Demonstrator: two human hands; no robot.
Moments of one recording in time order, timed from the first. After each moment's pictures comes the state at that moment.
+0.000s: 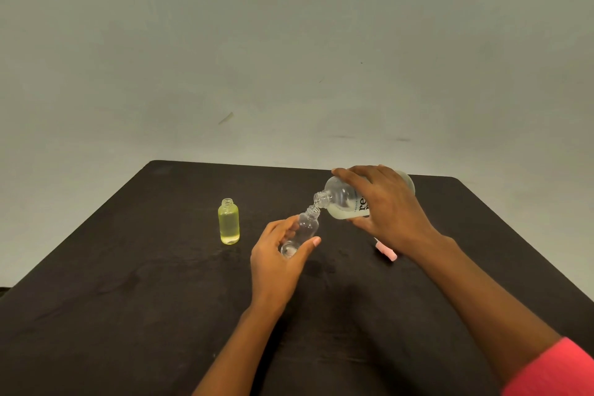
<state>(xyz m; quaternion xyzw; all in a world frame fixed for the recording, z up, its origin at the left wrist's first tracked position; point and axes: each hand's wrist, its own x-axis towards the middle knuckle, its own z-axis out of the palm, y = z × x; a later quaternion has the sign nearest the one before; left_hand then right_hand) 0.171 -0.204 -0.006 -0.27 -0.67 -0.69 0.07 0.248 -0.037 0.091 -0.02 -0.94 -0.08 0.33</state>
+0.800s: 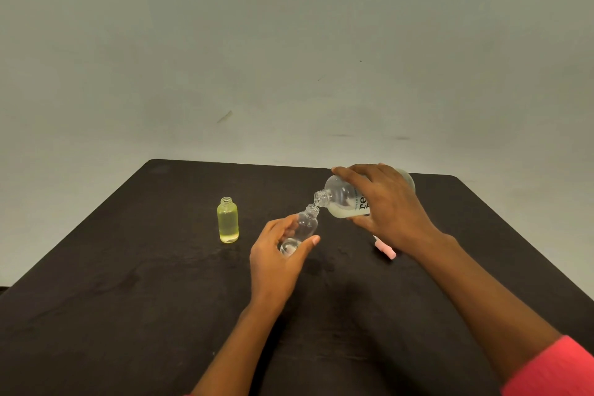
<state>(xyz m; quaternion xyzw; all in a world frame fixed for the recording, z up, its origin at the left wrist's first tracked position) 0.171 -0.204 -0.006 -0.27 -0.68 -0.68 0.07 0.249 -0.036 0.092 -0.02 -0.94 -0.08 0.32</state>
